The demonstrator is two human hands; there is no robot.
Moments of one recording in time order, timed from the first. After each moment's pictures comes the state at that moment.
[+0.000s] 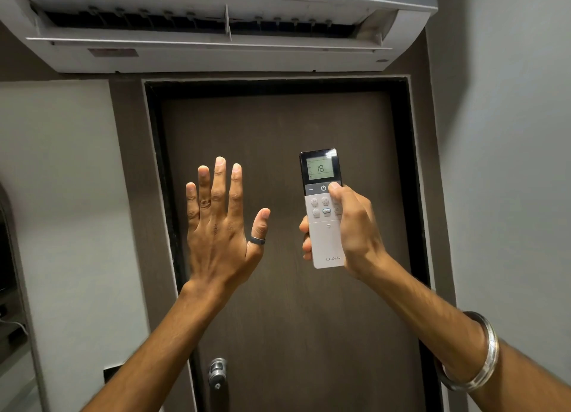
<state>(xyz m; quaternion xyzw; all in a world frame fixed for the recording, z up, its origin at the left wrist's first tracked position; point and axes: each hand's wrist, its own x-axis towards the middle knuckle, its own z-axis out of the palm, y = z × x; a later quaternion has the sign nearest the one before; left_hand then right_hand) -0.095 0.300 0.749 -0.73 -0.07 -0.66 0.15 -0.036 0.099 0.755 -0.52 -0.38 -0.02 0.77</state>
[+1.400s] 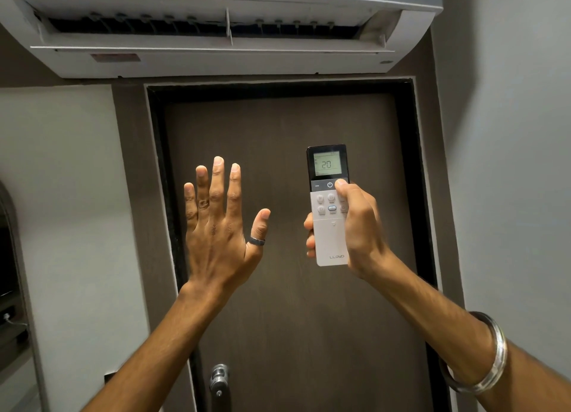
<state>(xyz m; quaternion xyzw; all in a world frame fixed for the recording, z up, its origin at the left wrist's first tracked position) -0.087 0.306 0.754 -0.73 -0.07 -0.66 0.16 -0.026 0.099 0.764 -0.50 -0.37 -0.02 0.79</state>
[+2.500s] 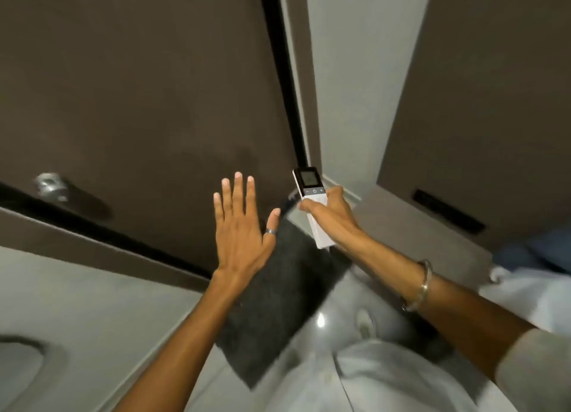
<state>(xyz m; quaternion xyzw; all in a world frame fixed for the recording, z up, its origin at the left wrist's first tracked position) -0.090 0.141 0.326 -0.99 0.04 -0.13 -0.07 -0.060 -0.046 0.317 -0.73 0.19 0.14 0.64</state>
